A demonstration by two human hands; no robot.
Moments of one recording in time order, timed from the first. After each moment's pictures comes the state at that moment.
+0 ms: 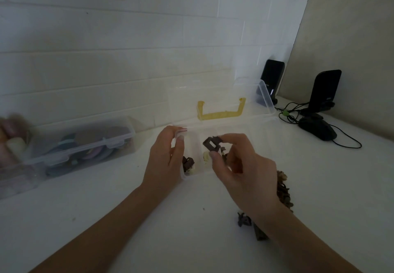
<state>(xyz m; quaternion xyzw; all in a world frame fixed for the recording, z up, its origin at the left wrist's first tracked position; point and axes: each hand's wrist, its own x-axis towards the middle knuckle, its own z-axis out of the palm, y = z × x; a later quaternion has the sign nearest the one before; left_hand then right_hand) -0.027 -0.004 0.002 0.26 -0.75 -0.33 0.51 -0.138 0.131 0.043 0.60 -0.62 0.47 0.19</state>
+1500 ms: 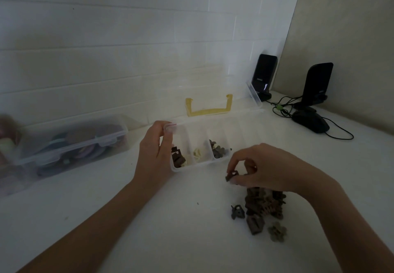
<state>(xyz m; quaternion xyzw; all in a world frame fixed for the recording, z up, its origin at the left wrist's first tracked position) -0.025 -0.005 0.005 0.28 -0.73 -0.34 0.53 -0.211 0.147 0.062 0.68 -0.72 0.12 -0.12</state>
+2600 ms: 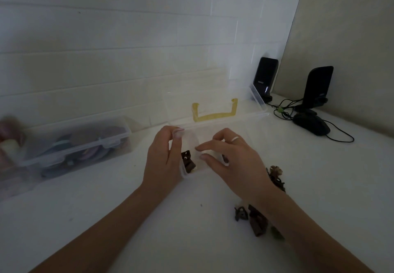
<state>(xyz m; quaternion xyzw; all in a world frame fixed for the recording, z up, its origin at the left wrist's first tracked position) -0.030 0.009 0.008 0.28 -0.74 -0.30 0.53 -0.159 0.116 0.034 0.66 -0.65 0.37 0.09</state>
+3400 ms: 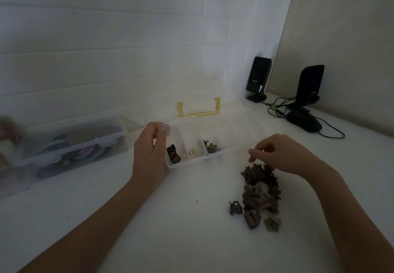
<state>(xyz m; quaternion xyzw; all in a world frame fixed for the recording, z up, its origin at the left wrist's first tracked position) -0.024 -0.008 0.005 0.31 -0.70 -0.34 0.54 -0.262 0.148 0.047 0.55 -0.80 0.22 -0.11</state>
